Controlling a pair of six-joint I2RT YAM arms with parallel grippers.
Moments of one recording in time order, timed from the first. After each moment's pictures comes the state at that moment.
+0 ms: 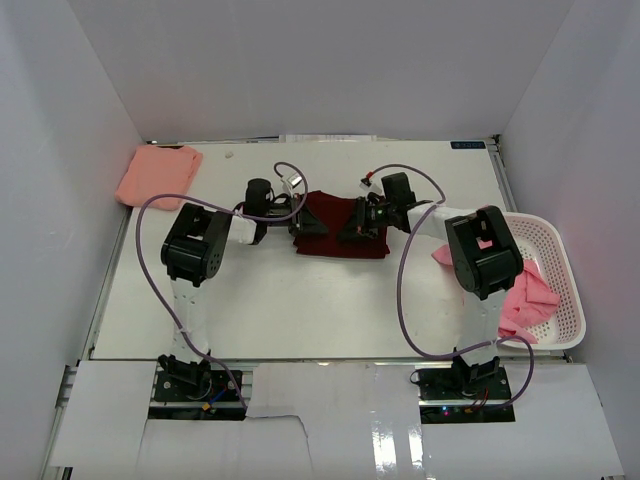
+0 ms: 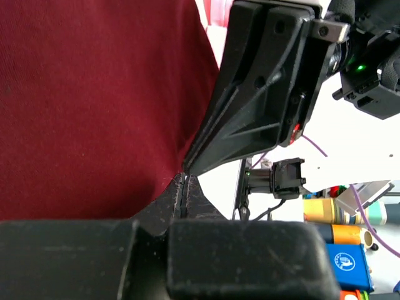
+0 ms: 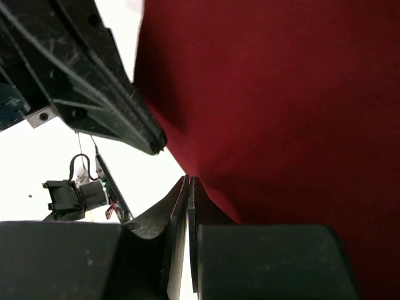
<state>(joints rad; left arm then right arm) -0.32 2.17 1.16 0.64 1.08 -0.85 0.39 1.97 1.18 0.00 -0.80 0.58</state>
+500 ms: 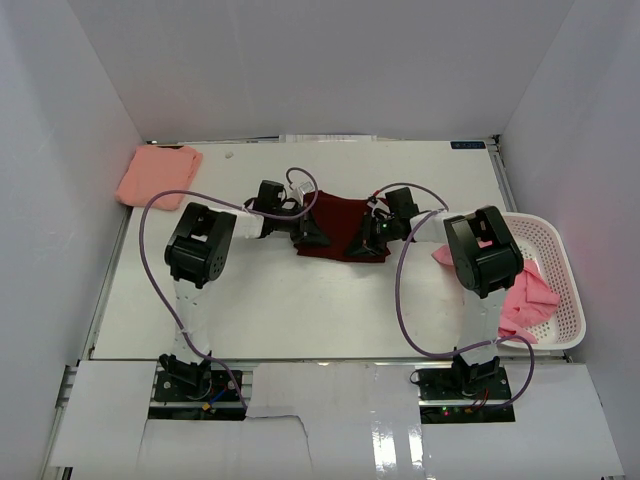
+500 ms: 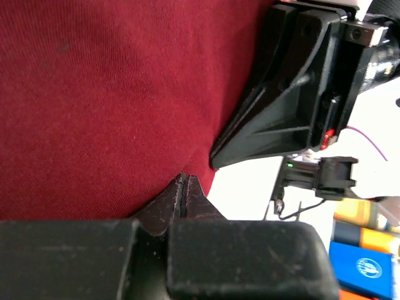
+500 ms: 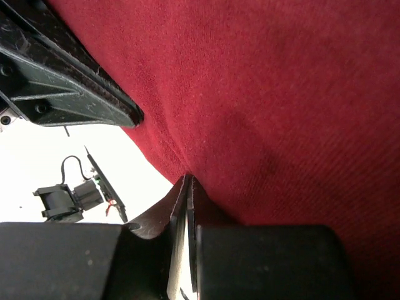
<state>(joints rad) -0.36 2.17 1.23 0.20 0.97 -0.56 0.37 1.99 1.09 -0.07 -0.75 0.59</state>
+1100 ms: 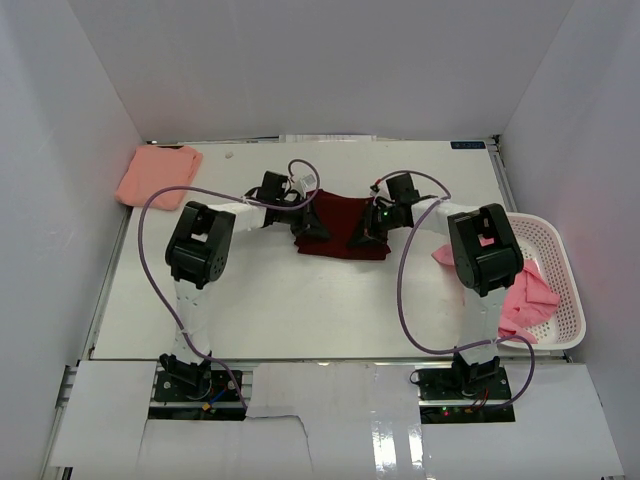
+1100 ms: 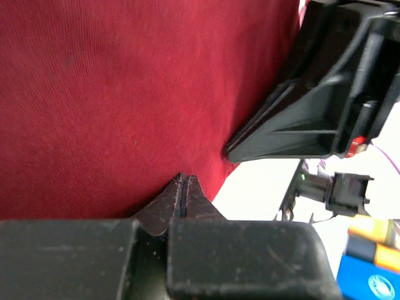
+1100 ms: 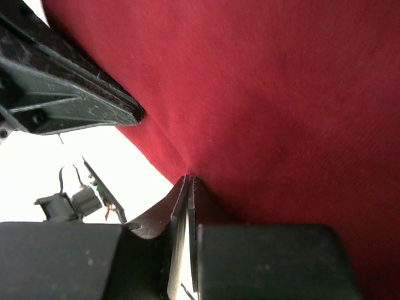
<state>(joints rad) -0.38 2.17 1.35 -0.02 0.87 -0.49 0.35 2.00 1.18 -0.18 -0.73 0.57</state>
